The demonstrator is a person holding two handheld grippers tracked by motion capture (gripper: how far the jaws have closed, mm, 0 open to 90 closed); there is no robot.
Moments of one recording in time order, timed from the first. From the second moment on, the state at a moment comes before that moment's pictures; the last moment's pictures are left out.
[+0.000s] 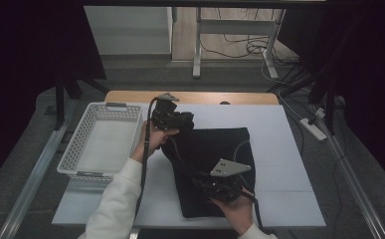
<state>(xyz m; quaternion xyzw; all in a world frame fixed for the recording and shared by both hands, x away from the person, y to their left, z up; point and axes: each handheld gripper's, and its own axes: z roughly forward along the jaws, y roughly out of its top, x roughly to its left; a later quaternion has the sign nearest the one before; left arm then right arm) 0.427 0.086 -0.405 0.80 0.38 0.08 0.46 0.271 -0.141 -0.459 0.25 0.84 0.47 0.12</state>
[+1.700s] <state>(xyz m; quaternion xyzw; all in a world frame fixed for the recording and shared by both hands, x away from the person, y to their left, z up) 0.461 0.000 -0.420 0.82 0.36 0.05 0.45 0.267 -0.212 -0.470 0.33 0.81 0.45 0.15</state>
